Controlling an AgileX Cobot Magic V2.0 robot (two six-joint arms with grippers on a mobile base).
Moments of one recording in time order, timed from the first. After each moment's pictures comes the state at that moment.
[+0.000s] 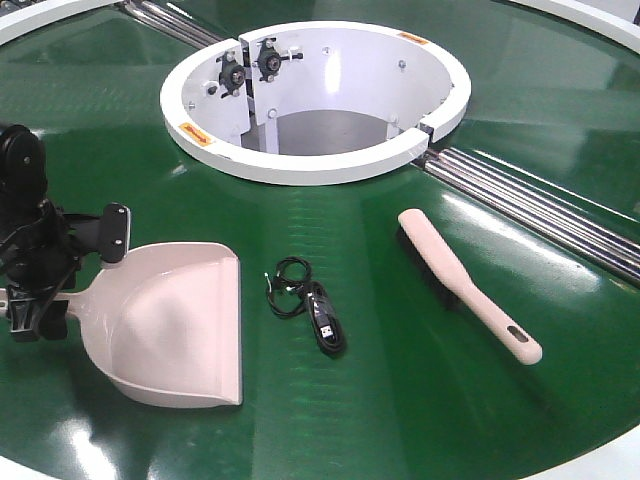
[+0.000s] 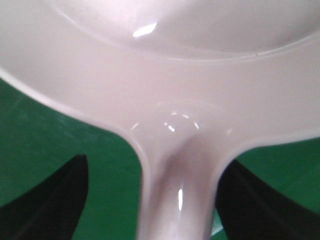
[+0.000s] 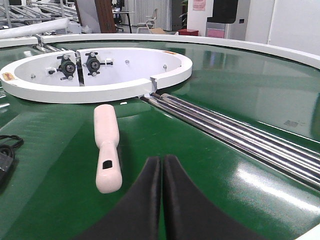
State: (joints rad) left arm -0.09 1.86 -1.35 0.12 1.12 1.29; right arm 0.07 -0.01 0.03 -0.14 0.15 0.11
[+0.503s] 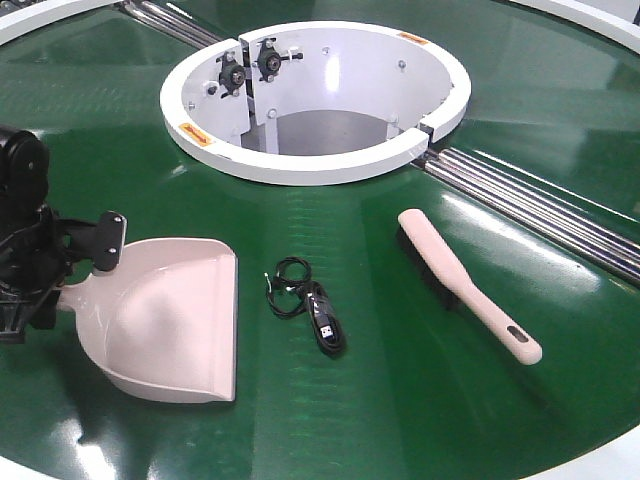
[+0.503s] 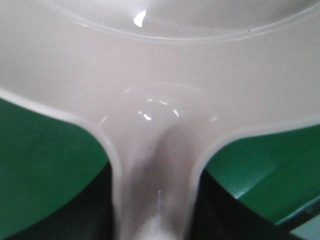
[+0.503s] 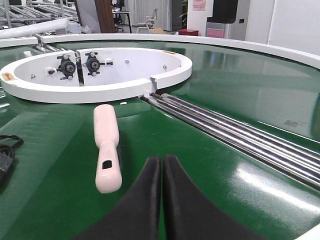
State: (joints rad) left arm -0.09 1.86 -1.35 0.19 1.15 1.29; right arm 0.07 -0.01 0.03 -0.14 0.15 0.11
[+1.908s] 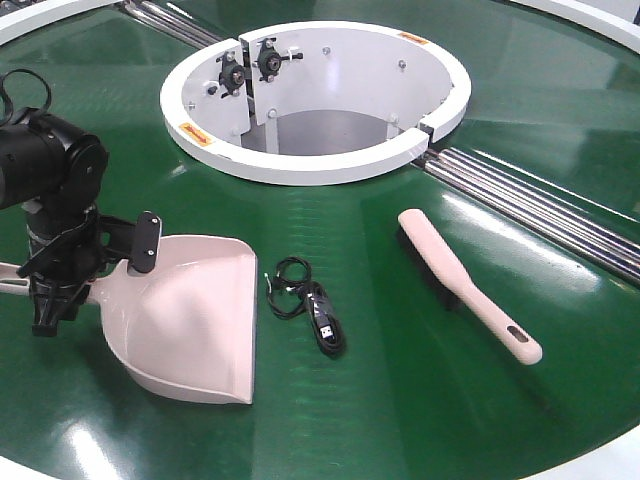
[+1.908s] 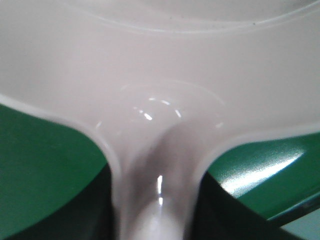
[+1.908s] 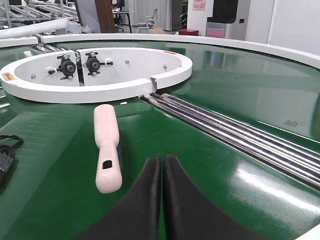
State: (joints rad) left arm -0.23 1.91 -1.41 0.31 1.22 1.15; right arm 0.07 -0.01 0.03 -0.14 0.15 0.11
